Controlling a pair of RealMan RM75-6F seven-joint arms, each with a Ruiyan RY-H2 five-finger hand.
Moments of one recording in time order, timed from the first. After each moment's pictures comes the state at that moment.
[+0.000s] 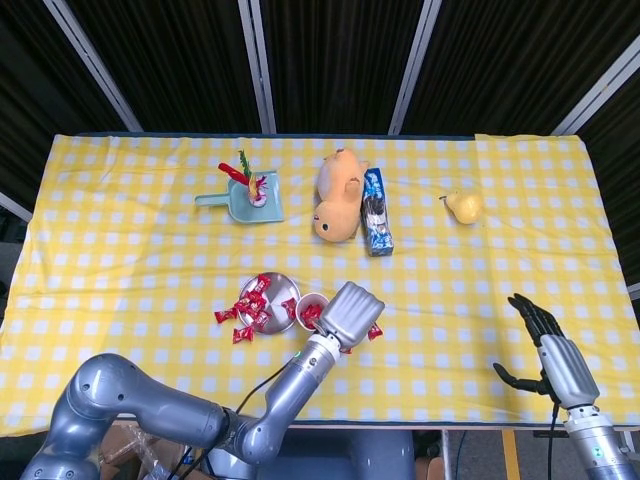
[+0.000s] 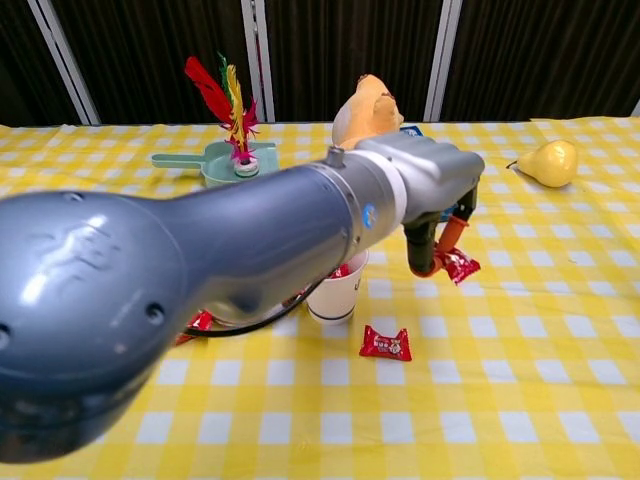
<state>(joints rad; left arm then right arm) -1.30 -1.90 -0.33 -1.63 0.53 1.17 1.09 0.14 -1.04 0.00 -1.79 -1.51 1.31 0.34</state>
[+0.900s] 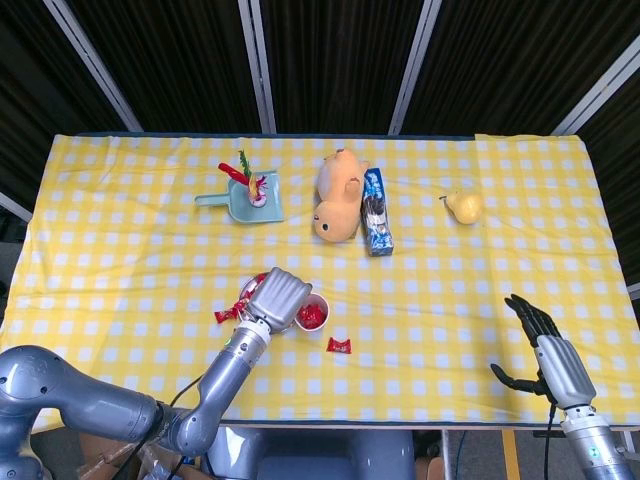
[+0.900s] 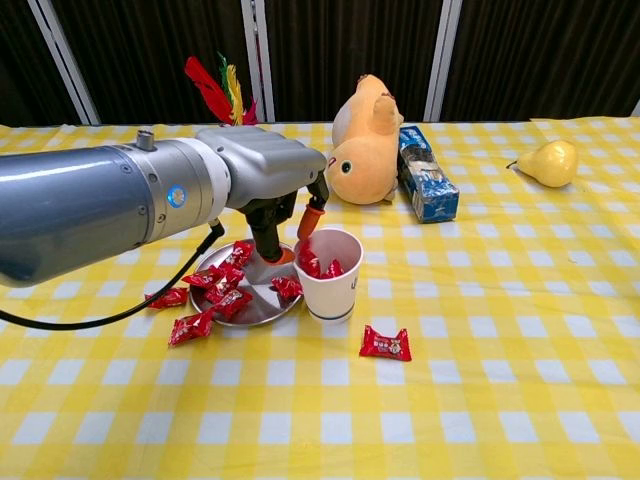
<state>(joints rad) -1.15 -1.66 -0.16 -1.81 0.52 1.22 1.06 0.14 -1.04 0.00 -1.80 -1.50 1.30 0.33</state>
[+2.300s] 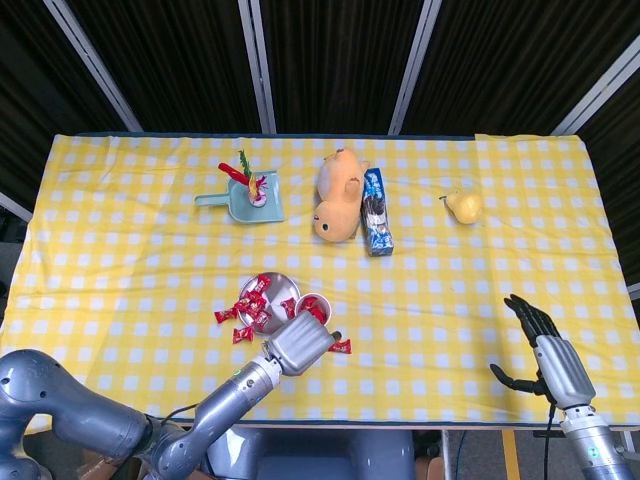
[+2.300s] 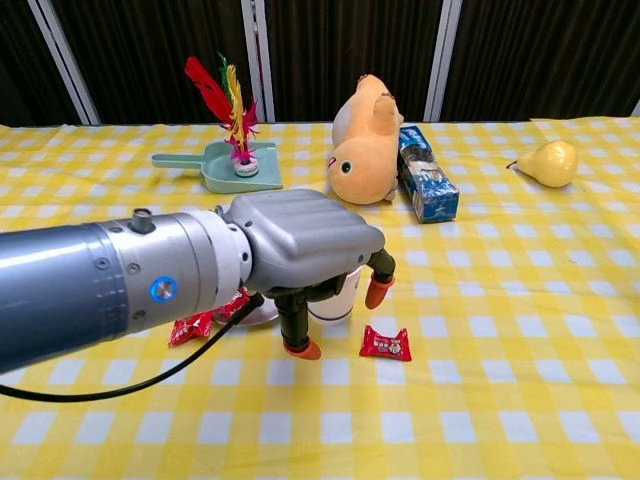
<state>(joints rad) -1.12 -1.69 -0.04 -1.86 0.77 1.09 0.98 0.14 -1.05 0.00 -1.79 -1.50 1.30 0.32</state>
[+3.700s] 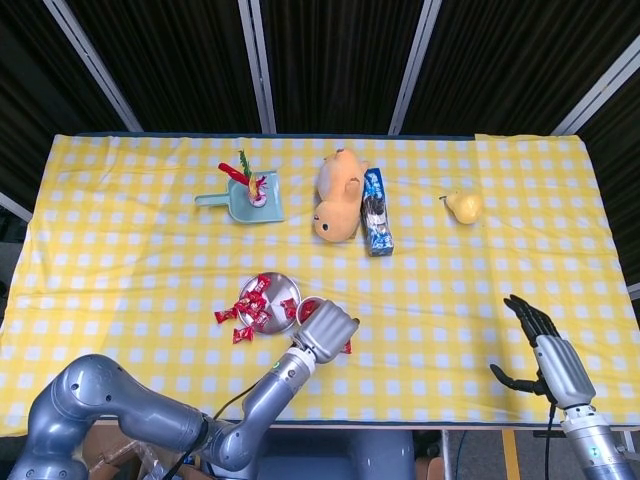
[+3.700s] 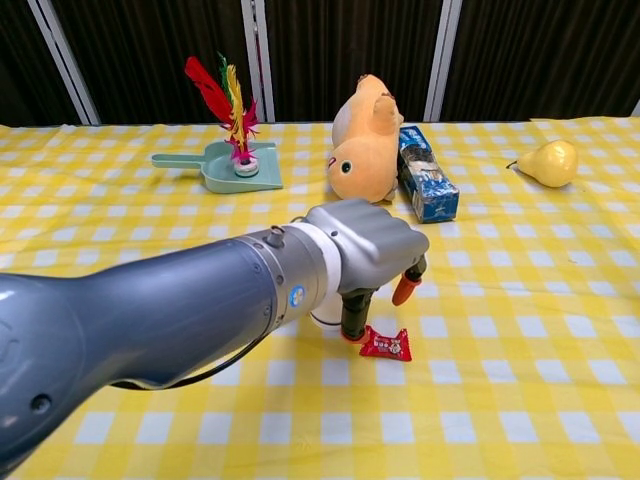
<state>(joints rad) -1.24 -1.88 -0.17 -1.65 0.54 1.13 1.14 0.14 -1.04 0.00 -1.80 -1.50 1.30 0.33</state>
